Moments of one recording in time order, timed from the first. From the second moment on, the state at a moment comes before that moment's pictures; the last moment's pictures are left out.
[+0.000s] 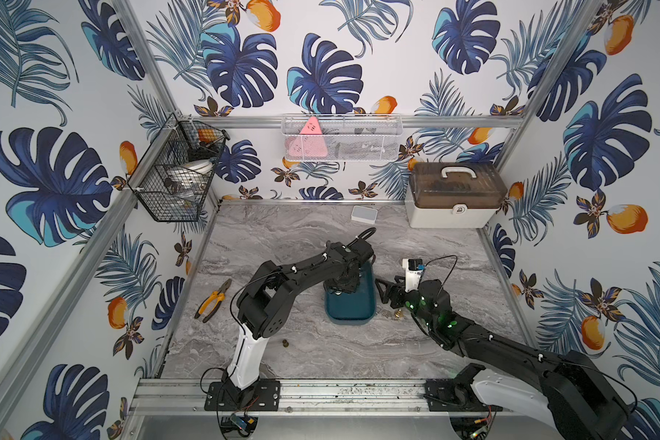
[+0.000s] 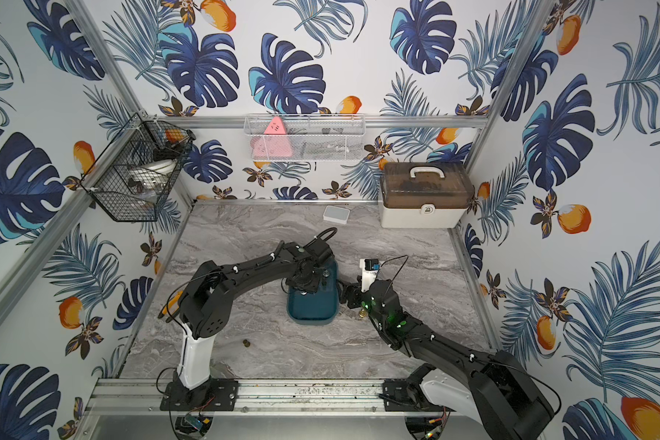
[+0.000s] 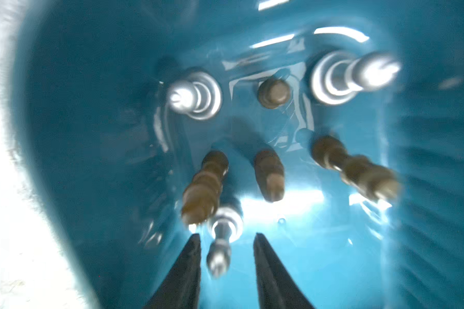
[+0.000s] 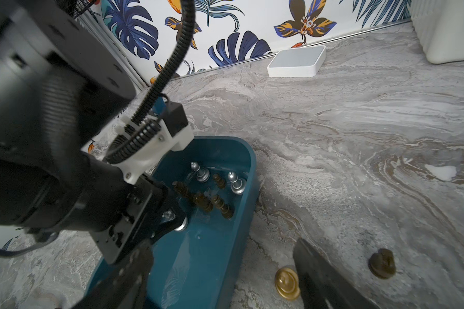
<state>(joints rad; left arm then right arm) -0.71 2.03 1.58 -0.95 -0.19 -0.55 0.62 1.10 0.35 0.41 0.07 0.45</state>
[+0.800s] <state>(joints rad) -0.68 1.28 1.05 -1.27 -0.21 -0.76 0.71 1.24 0.37 0.65 -0.34 0.34</state>
